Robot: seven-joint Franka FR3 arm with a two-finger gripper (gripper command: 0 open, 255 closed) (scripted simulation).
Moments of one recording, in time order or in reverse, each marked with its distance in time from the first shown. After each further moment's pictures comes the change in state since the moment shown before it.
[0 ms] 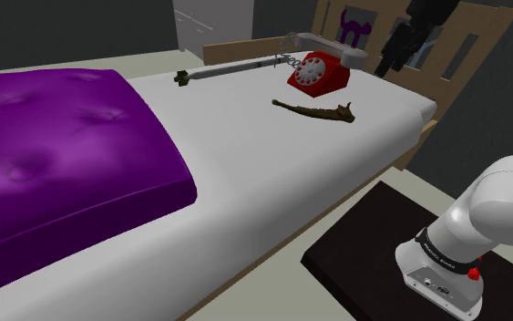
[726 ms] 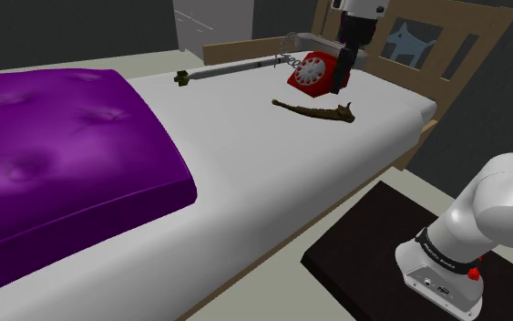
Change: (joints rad) arm 0.113 0.409 -0.040 0.166 0.011 0.058 -0.300
